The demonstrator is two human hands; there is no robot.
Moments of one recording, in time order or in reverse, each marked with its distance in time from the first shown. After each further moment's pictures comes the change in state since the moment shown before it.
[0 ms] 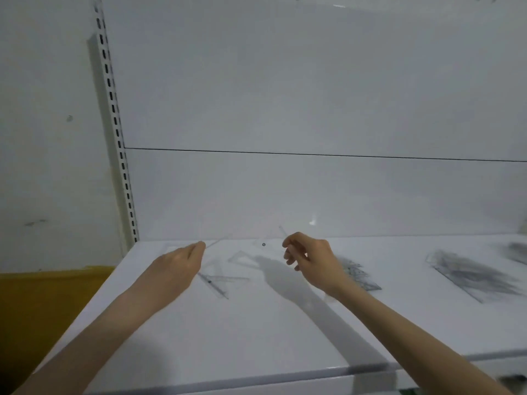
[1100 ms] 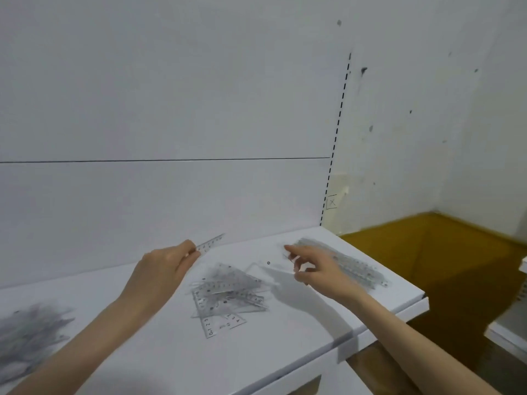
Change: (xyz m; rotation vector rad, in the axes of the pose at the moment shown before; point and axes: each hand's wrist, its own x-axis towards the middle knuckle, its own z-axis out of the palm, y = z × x) left_hand 0.332 0.407 0.070 -0.715 0.061 -0.163; right_hand -0.137 0.305 -0.423 -0.019 0.118 0.347
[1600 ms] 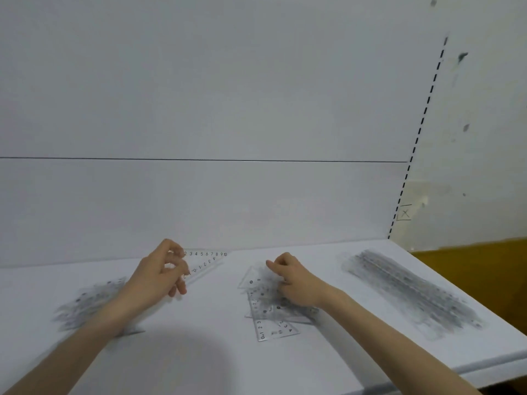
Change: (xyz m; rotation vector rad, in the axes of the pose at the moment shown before) left_hand -0.037 -0.045 -0.057 -0.435 -0.022 -0.688; right_hand 0.076 -0.031 0.115 -0.380 -0.477 -0.257
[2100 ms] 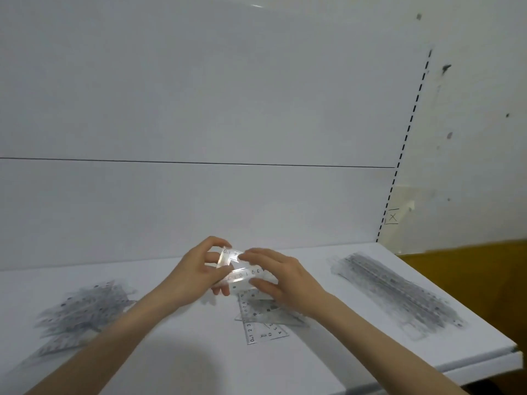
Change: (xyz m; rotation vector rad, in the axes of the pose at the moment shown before) left_hand -0.007 0.049 0.047 -0.163 -0.254 0.090; right_hand -0.026 -0.035 -0.014 -0.025 0.441 -0.483
